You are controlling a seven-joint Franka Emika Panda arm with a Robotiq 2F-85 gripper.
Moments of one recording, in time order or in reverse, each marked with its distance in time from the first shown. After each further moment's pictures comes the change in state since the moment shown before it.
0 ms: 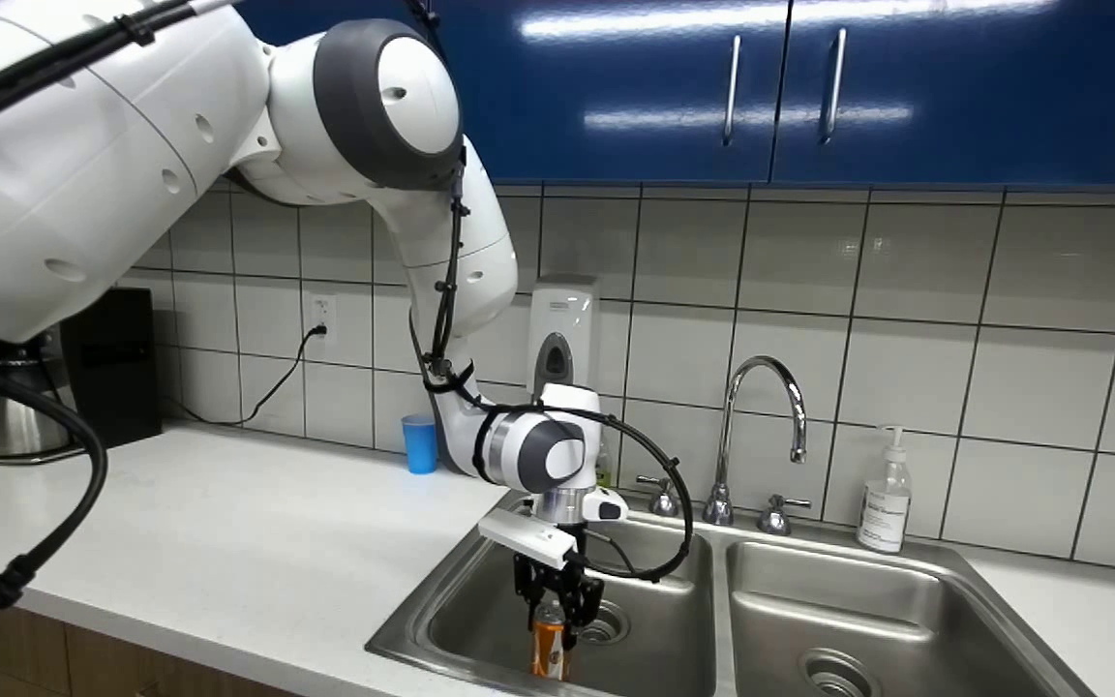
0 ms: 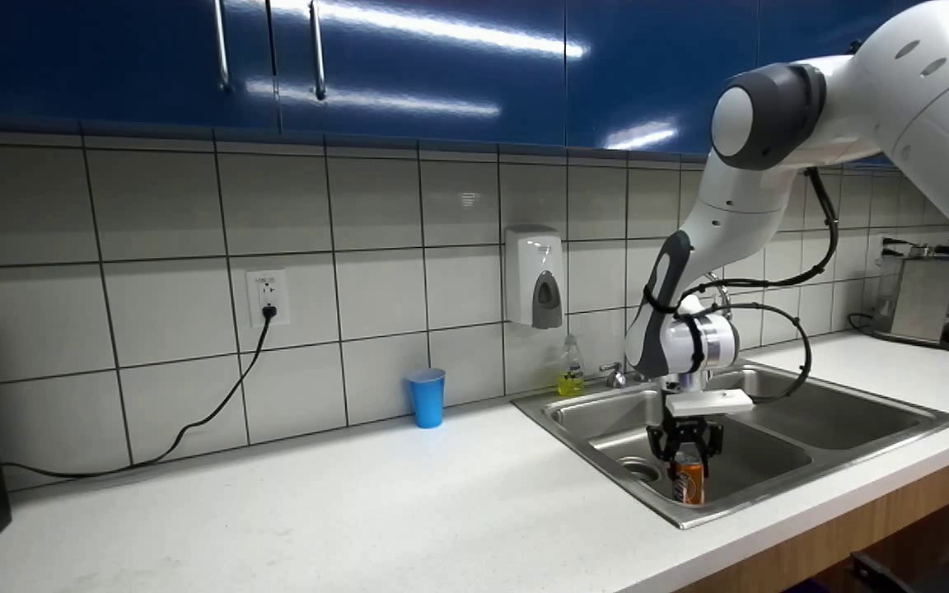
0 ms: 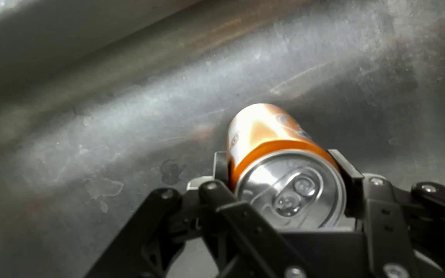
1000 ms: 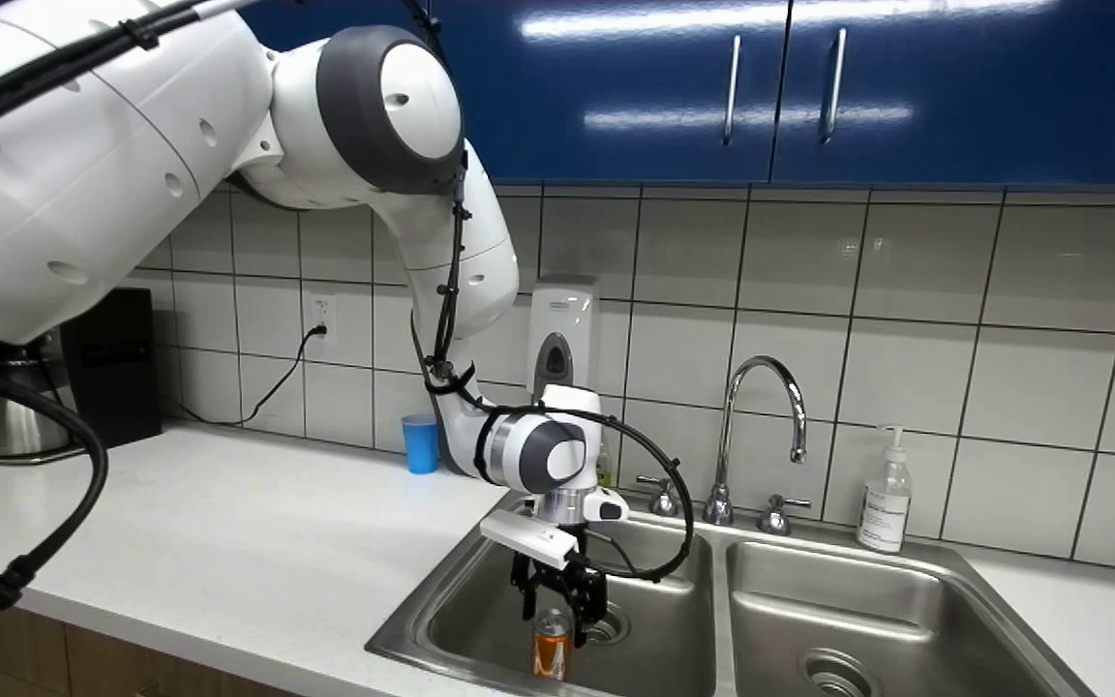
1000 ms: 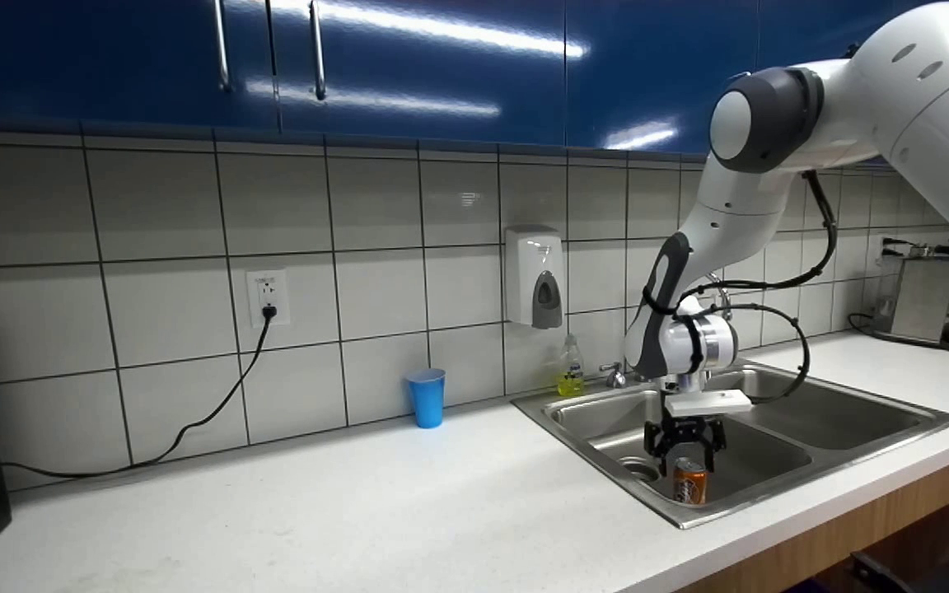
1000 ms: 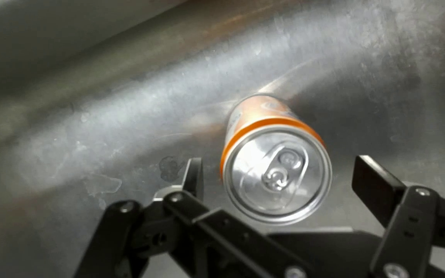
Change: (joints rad) arm 0.000 0.009 0.000 0.013 0.000 0.000 0.000
